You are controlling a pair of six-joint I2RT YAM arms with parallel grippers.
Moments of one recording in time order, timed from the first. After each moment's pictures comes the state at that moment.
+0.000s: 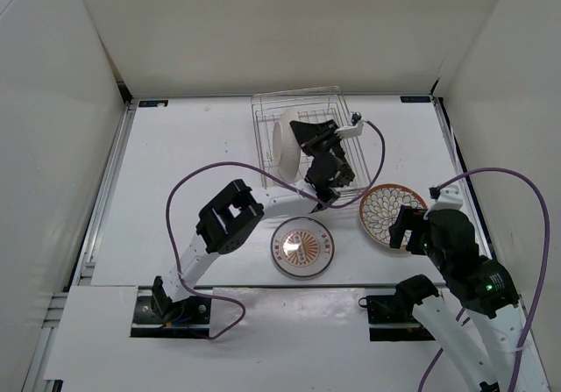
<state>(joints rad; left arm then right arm) -1.04 2.29 1.72 1.21 -1.39 1.69 0.42 0.37 0.82 -1.10 0.25 0.35</state>
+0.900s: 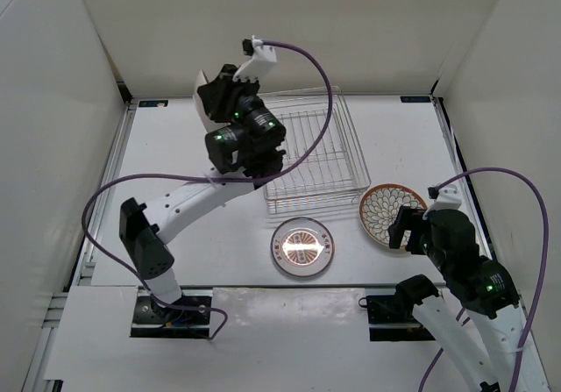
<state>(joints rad) -0.96 1.72 1.73 1.38 -1.58 1.96 0.43 0.37 0.82 -1.09 0.24 0.34</state>
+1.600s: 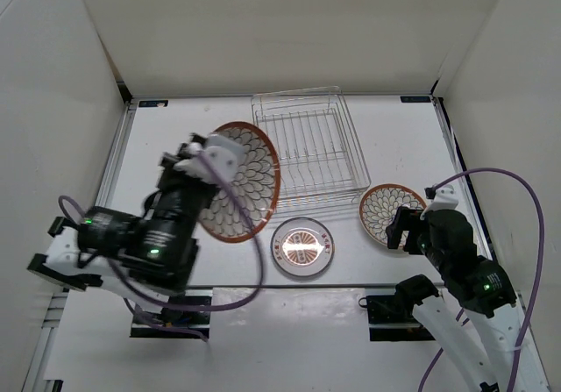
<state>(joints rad) -1.71 1.26 1.50 1.25 -1.57 1.98 0.43 0.36 0.79 -1.07 0.21 0.33</state>
